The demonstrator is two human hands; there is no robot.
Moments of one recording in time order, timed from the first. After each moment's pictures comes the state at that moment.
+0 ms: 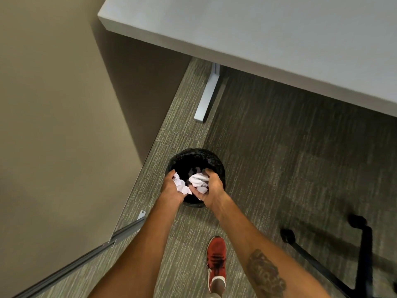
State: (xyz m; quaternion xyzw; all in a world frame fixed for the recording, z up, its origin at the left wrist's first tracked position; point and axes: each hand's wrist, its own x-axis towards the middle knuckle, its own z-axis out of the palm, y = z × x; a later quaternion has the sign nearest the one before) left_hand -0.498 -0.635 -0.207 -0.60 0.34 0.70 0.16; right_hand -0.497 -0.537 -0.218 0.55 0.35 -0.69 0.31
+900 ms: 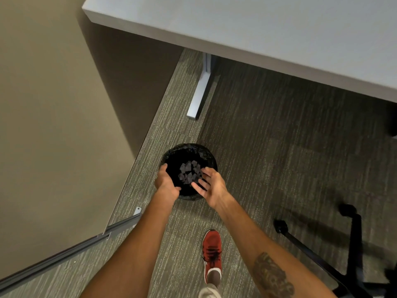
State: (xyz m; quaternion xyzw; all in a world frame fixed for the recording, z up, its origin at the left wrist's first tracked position) left_hand -0.474 -0.624 -0.215 -0.62 0.39 0.66 0.13; right_hand -0.459 -0.491 -0.198 0.52 0.32 -0.74 0.28
